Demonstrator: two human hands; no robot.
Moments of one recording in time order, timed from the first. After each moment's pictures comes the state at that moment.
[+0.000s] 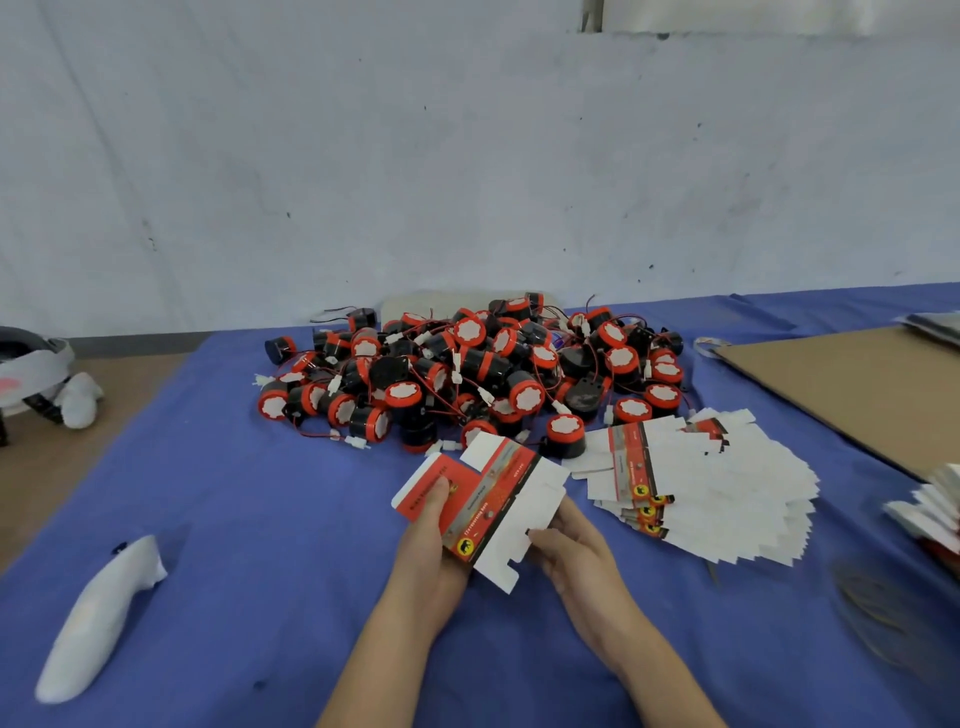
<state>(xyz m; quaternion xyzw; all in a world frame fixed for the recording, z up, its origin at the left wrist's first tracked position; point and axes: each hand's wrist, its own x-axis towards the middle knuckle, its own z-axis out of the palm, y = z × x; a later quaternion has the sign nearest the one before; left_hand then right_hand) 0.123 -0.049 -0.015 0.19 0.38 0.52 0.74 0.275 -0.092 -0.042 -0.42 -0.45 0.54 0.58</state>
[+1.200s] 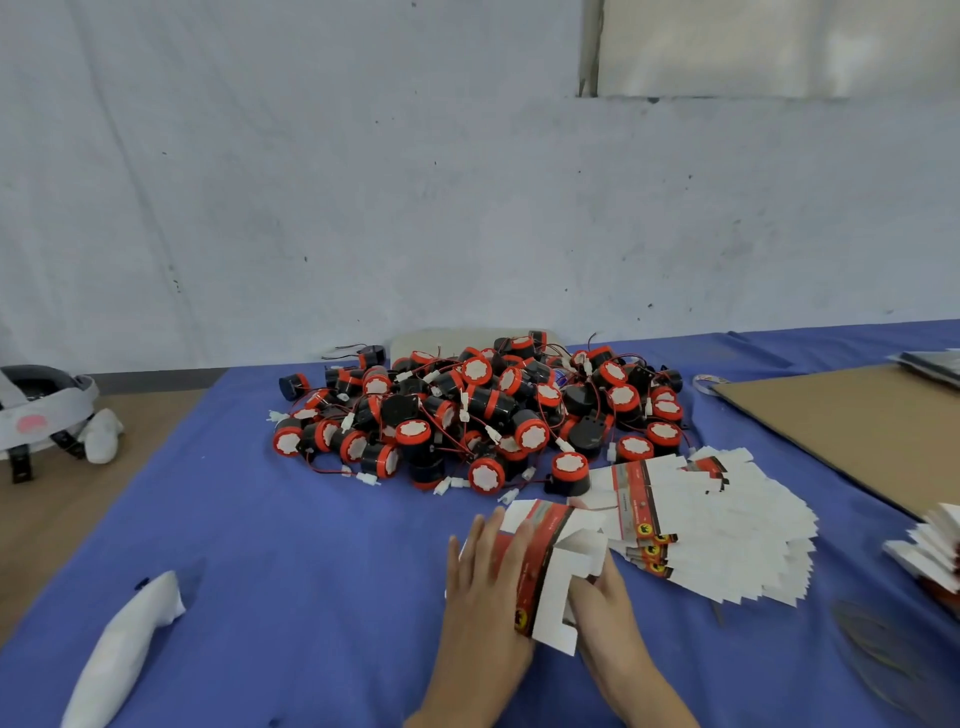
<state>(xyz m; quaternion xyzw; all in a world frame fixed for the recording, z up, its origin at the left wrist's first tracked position) 0.141 -0.079 -0.039 0.83 0.48 0.28 0.02 0.274 -0.097 -0.042 -0.50 -0.39 0.46 0.62</state>
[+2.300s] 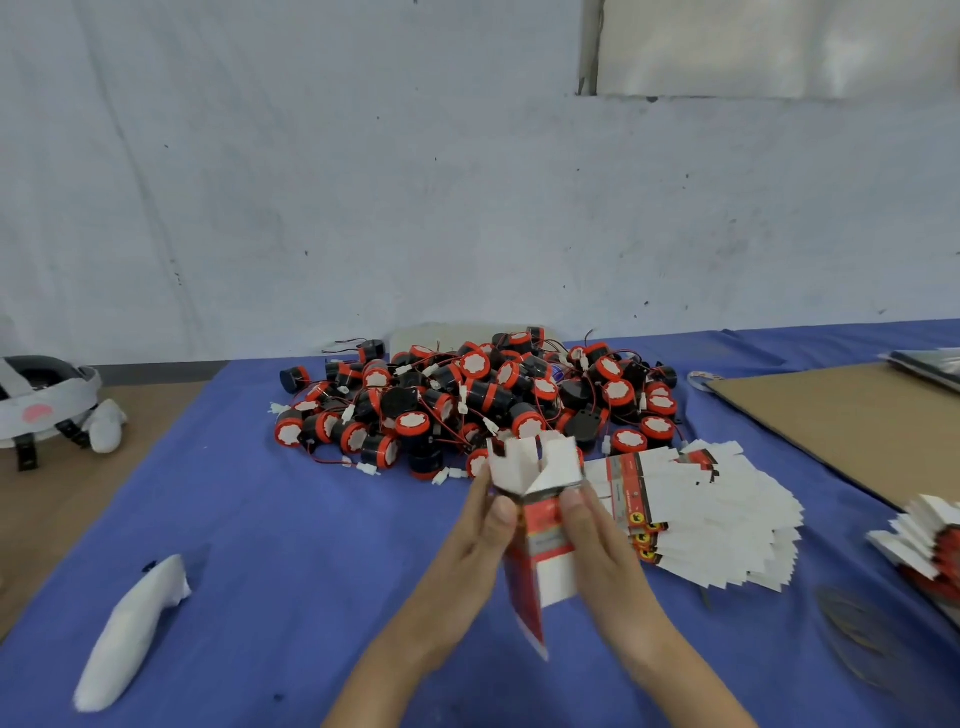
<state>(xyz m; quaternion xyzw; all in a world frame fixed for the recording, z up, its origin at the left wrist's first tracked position) 0.115 -0.107 0.050 0.67 0.31 0.42 0.53 0.265 -0.138 0.050 -0.42 -0.56 0.39 0.59</state>
